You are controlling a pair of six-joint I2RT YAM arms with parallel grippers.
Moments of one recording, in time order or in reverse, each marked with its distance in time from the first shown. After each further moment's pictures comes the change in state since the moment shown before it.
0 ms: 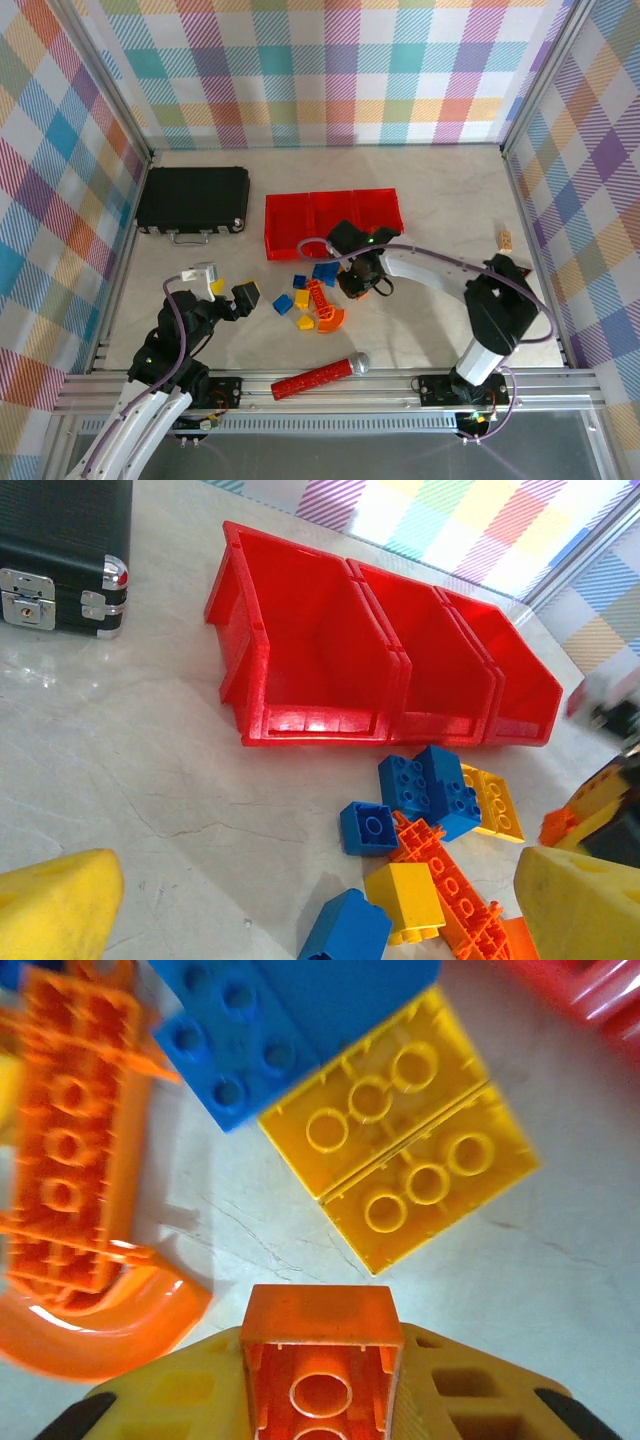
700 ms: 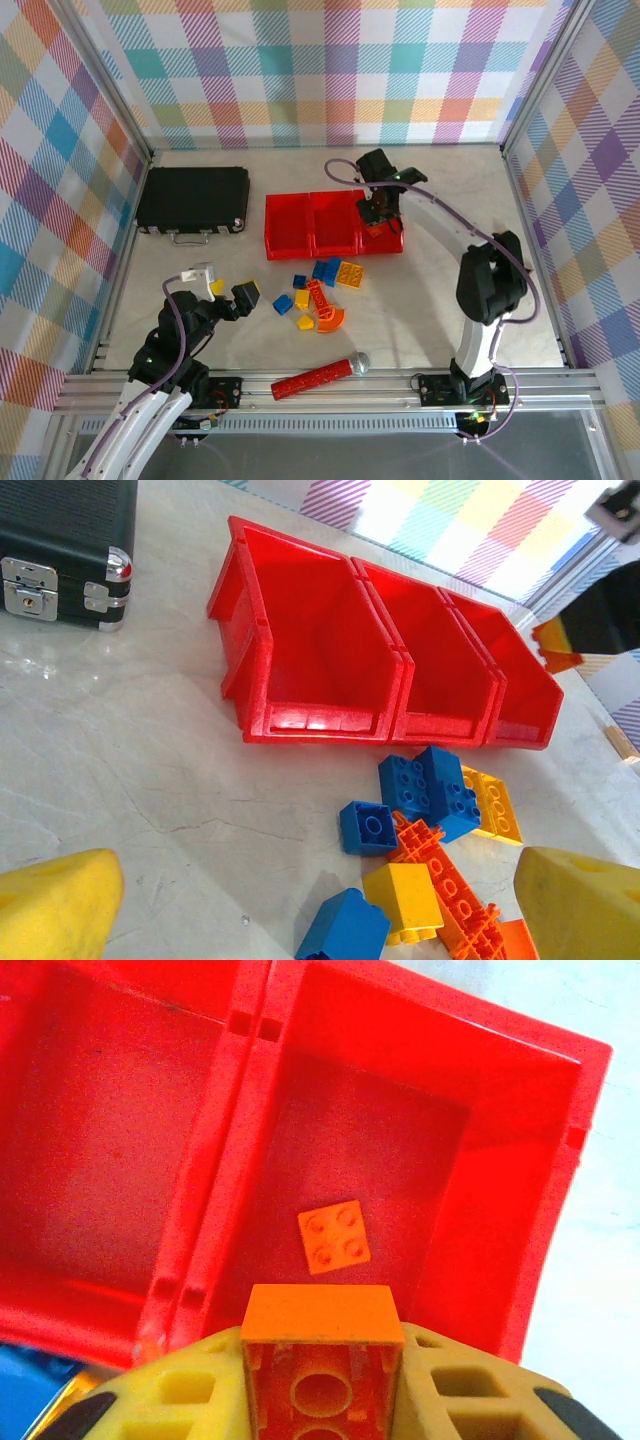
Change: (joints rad) left arm 0.000 0.000 -0.005 0.001 -0.003 -0.022; right arm -0.333 0.278 0.442 -0.013 0.099 -0.087
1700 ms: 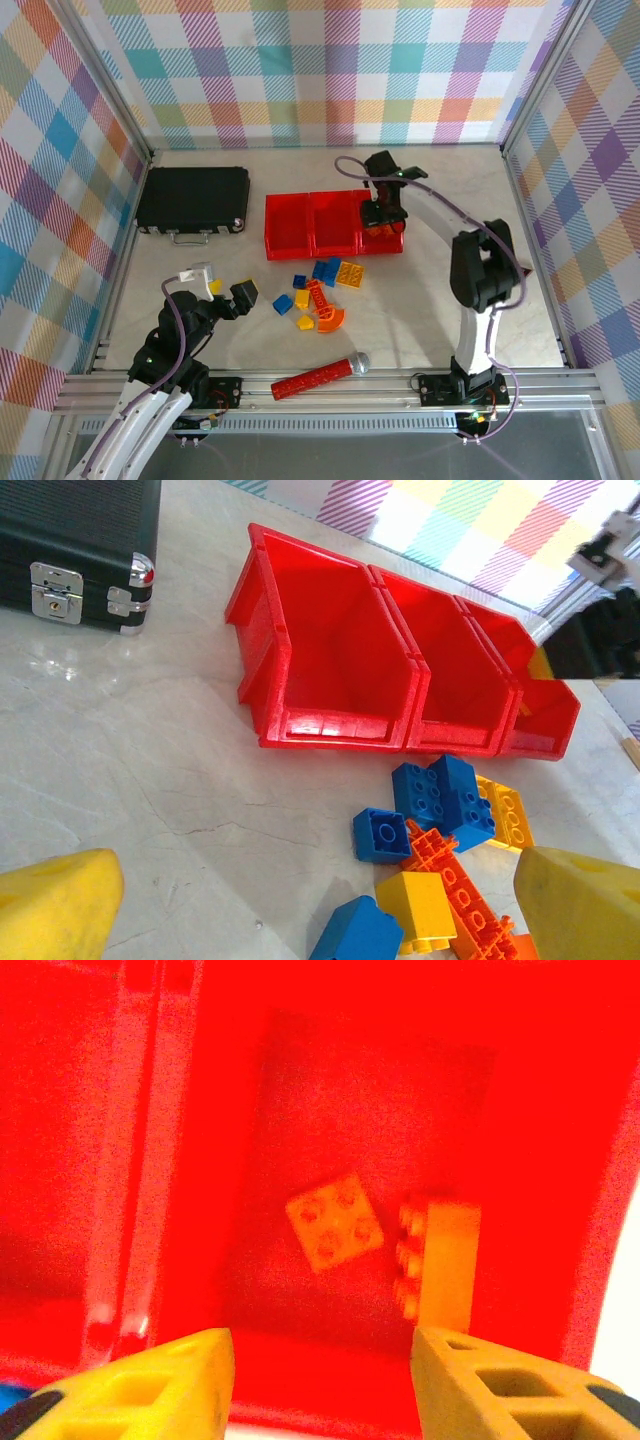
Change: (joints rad) left arm 0.000 0.000 0.000 -0.003 -0.034 -0.007; right arm -0.060 -0.026 -0.082 0.011 -0.118 0.141
